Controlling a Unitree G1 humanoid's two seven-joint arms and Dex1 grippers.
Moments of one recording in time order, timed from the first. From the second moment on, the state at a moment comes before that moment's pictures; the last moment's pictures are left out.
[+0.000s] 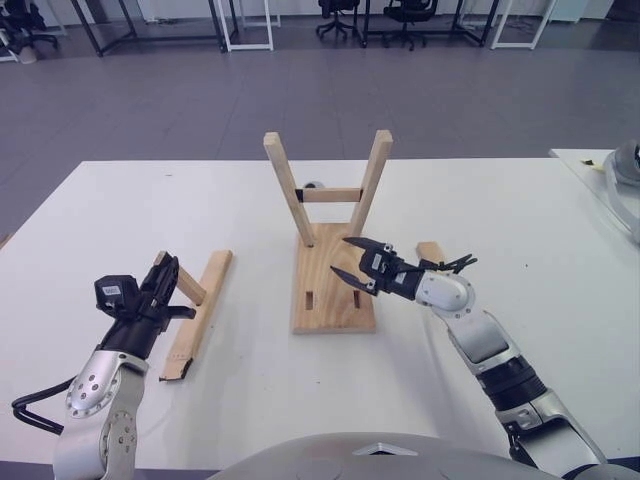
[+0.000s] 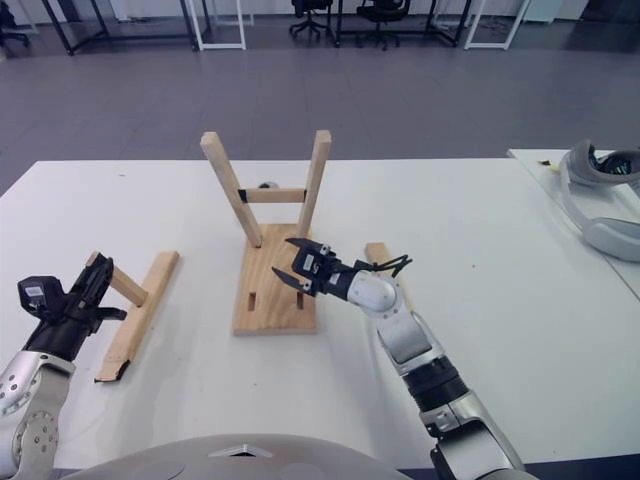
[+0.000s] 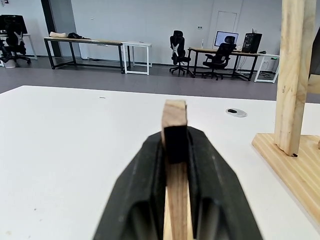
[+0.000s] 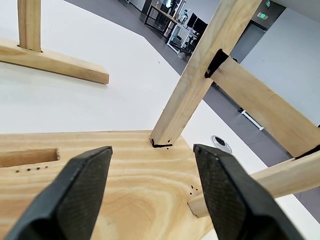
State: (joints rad) left arm 0.40 0.30 0.33 -0.38 -0.50 0.16 -0.30; right arm -0.22 -0.35 0.36 0.00 -0.08 0.00 0.63
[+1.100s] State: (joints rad) left arm 0.52 0.48 0.32 -0.51 -0.45 0.74 -0.30; right arm -0.23 -0.34 0.38 0.05 -0.13 -0.06 0.63
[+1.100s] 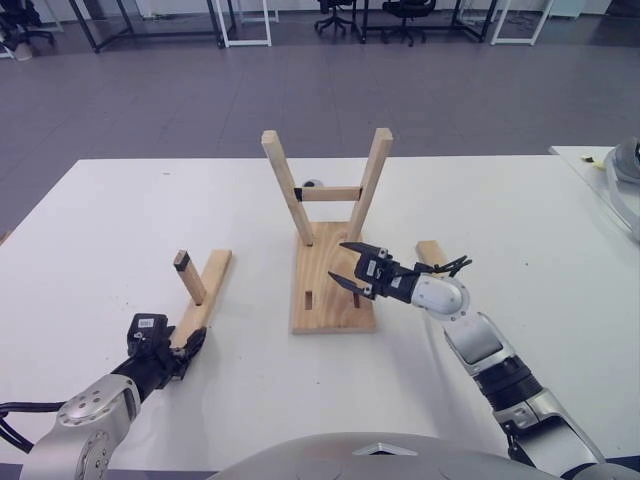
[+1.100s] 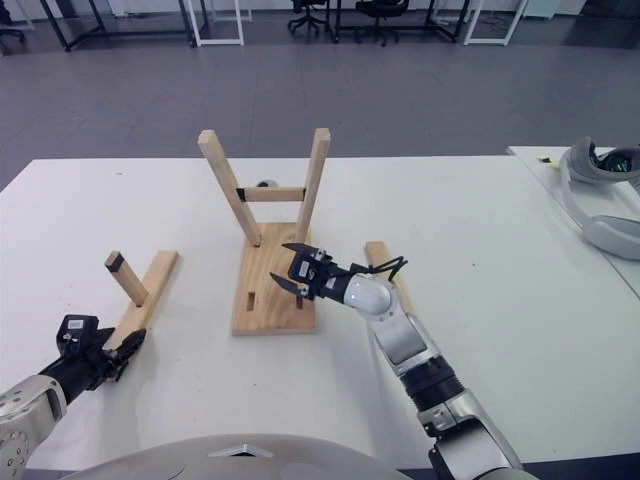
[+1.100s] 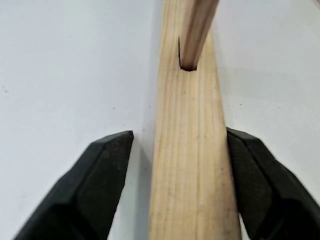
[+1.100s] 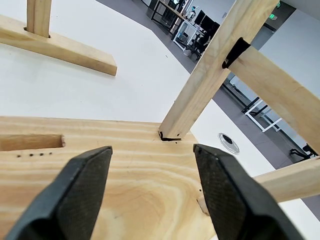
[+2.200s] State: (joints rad) left arm 0.06 0.44 0.12 -0.88 -0.38 0.41 -0.25; right arm -0.90 0.12 -0.24 0.09 1.11 0.81 0.21
